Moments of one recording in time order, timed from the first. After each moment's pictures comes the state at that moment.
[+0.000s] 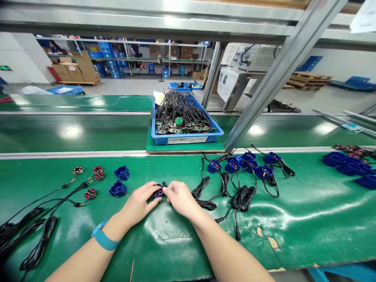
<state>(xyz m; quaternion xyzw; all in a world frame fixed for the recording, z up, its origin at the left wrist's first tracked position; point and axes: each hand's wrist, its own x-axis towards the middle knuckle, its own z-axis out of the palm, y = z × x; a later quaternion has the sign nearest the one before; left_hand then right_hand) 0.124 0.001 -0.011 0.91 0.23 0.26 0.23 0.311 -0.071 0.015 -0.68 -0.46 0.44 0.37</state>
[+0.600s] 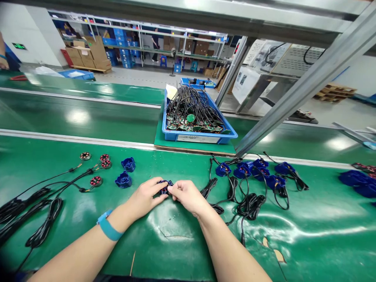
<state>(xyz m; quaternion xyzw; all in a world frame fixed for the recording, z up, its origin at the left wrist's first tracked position) 0.130 -0.002 -0.012 0.90 0.22 0.29 0.24 0.322 -0.068 0.014 -0.61 -0.42 0.56 0.37</state>
